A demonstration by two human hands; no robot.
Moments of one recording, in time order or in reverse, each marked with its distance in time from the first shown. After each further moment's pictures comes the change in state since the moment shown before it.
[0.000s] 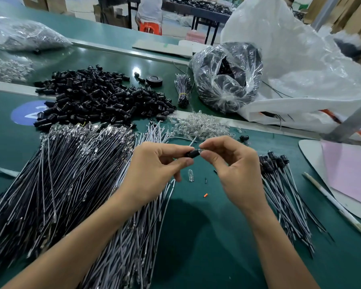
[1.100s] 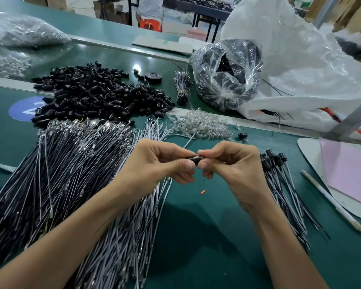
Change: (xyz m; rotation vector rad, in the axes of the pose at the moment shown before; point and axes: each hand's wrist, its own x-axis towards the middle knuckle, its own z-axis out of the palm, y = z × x) left_hand -0.005 0.010 -0.002 -0.340 -0.193 -0.074; right_hand -0.002 0.001 -0.010 0.451 -0.180 0.112
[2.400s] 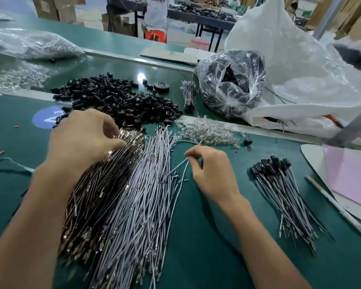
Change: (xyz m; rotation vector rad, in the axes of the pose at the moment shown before) left_hand -0.009 0.066 -0.094 1.323 0.525 -0.275; right_hand 0.018 0.027 0.034 -0.987 0.033 -0.012
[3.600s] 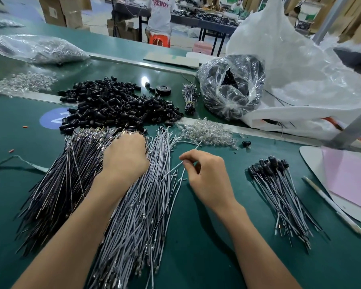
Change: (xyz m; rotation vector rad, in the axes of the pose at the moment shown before) left_hand -0.017 0.039 0.055 0.217 -0.134 0.028; right_hand -0.015 -0.003 0.003 0.165 0.054 -0.087
